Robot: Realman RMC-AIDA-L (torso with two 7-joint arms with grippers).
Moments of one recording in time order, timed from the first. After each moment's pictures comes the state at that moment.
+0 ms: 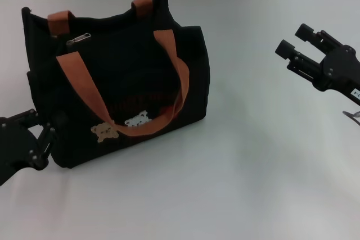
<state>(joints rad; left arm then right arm) -0.17 -2.07 0.30 0.29 1.83 1.73 -0.66 0.47 2.08 -0.31 -0.24 -1.79 -1.61 0.95</state>
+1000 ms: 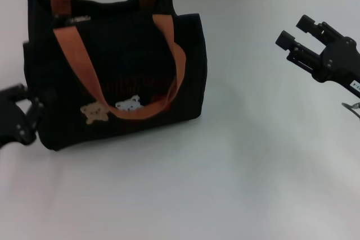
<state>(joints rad) -0.23 -2.06 0.27 0.41 1.83 1.76 -0.74 0.49 2.08 -0.31 -0.24 -1.77 -1.59 0.94</state>
